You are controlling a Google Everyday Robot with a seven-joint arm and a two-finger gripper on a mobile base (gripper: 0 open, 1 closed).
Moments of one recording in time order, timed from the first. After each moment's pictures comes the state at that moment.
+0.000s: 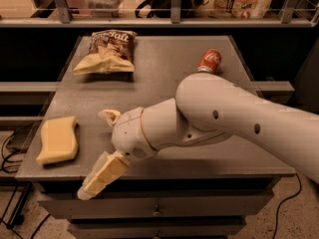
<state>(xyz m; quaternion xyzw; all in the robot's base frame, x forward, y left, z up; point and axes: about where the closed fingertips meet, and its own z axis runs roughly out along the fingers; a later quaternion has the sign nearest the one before) 0.394 0.150 0.851 -0.63 0.58 0.35 0.38</state>
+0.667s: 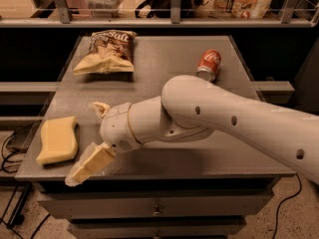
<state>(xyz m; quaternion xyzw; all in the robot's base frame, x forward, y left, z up) 0.422 0.183 0.849 -0.61 0.57 0.36 0.41</state>
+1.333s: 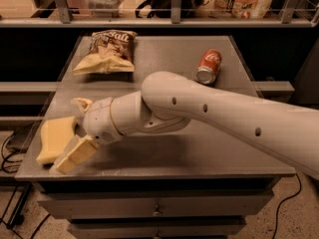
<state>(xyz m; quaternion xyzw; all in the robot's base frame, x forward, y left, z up) 0.442 0.225 0.846 -0.62 0.54 0.39 0.42</state>
